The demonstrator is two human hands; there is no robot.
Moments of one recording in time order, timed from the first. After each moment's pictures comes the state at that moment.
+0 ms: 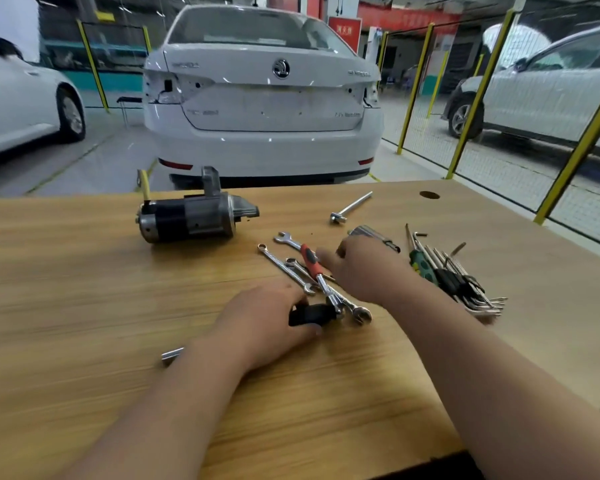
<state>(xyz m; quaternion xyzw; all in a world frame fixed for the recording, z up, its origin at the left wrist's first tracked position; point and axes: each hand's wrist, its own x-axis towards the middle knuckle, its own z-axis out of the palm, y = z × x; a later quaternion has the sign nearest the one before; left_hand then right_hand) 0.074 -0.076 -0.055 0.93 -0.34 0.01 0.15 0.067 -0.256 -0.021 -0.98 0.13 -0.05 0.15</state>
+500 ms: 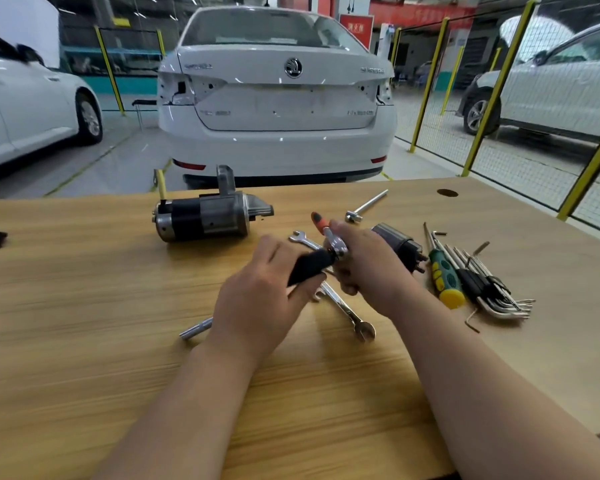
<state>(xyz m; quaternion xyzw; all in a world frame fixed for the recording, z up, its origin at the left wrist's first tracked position) 0.067 -0.065 -0.044 0.83 -0.34 0.32 0.29 0.064 -0.232 -0.022 -0.75 0.07 -0.04 0.66</state>
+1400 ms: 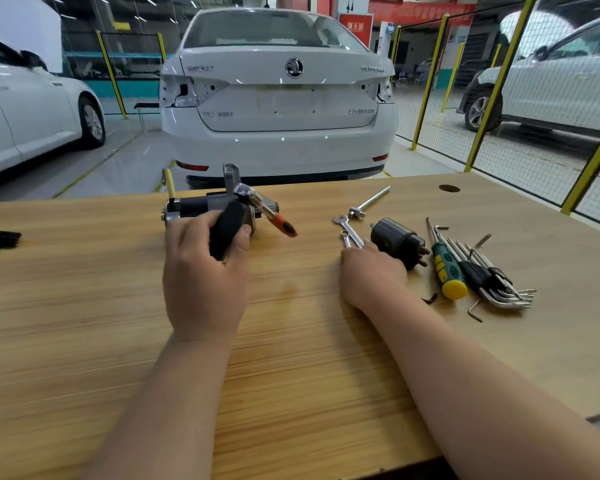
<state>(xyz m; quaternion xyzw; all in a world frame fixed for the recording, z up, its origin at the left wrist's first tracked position) 0.073 -0.032 -0.034 0.80 -0.09 0.43 0.42 0.081 -0.225 -0.042 -0.98 0.18 0.03 0.01</state>
